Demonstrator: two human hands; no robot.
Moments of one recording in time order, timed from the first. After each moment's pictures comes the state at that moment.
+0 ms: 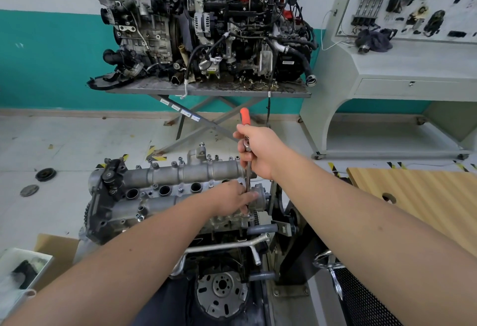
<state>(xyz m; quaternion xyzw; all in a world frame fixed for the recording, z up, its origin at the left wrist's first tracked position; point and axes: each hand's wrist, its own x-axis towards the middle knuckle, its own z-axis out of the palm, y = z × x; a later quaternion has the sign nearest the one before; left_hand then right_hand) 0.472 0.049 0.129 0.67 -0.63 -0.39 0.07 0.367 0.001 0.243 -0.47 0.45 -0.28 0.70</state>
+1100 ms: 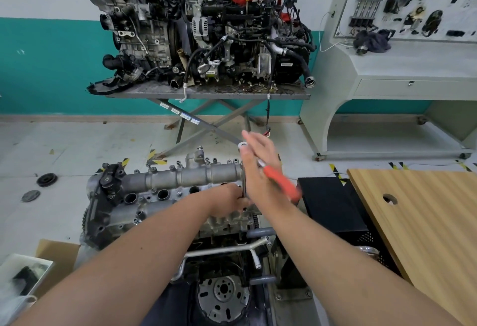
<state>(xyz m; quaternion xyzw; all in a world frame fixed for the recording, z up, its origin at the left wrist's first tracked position) 0.479 0.039 0.128 0.65 -0.64 -0.41 0.02 0.345 0.046 0.191 -0.69 0.35 -0.52 0.36</state>
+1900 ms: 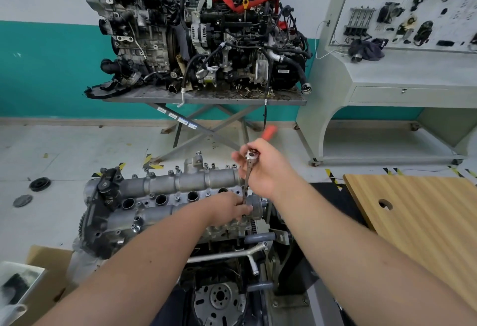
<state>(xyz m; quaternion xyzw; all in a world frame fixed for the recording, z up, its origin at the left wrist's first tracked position) 0.481 0.044 0.117 0.66 -0.64 -0.39 0.04 0.348 0.025 0.244 -0.32 0.38 -0.38 0.79</state>
